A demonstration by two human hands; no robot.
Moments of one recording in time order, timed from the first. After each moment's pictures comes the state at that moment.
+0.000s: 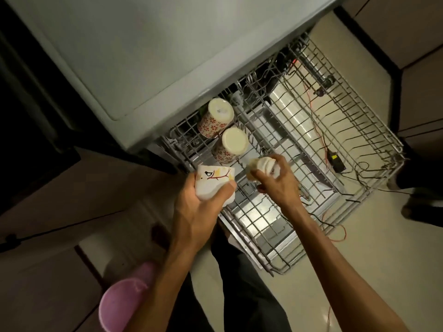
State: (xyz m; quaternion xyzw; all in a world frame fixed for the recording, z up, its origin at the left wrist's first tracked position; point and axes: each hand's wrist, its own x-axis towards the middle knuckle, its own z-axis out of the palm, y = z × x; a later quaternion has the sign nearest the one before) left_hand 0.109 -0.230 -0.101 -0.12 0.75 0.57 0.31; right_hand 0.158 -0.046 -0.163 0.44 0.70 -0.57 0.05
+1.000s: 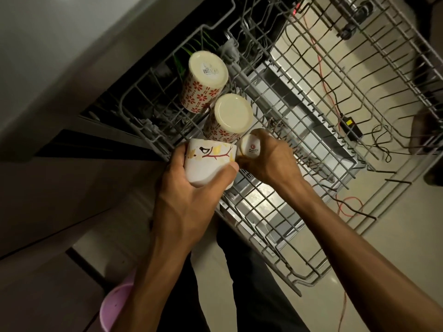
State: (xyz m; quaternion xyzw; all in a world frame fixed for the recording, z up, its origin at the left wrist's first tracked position) left_hand 0.080 -0.215 -0.163 -0.06 0.80 0.51 0.31; right_hand 0.123 -0.048 -0.243 0.33 0.87 -0.32 0.16
